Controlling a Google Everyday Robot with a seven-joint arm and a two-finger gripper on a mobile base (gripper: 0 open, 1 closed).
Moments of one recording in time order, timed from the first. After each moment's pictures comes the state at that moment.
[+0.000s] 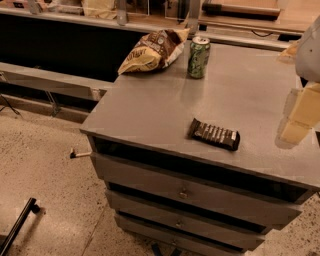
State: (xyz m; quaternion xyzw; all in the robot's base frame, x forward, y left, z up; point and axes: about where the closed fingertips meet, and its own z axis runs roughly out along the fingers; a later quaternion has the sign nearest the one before) arm 0.438 -0.217 0.976 -0.60 0.78 -0.03 0.16
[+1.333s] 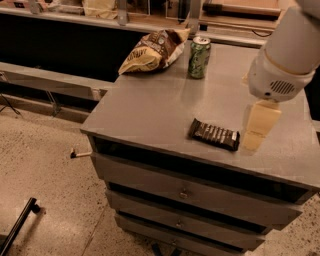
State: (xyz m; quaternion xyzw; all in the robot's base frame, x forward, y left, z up) arm 0.466 -0.181 0.915 -0.61 0.78 -0.01 0.11
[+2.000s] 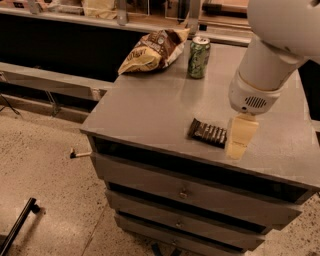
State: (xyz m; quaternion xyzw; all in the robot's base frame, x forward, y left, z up) arm 0.477 -0.165 0.867 -0.61 0.79 0.00 0.07
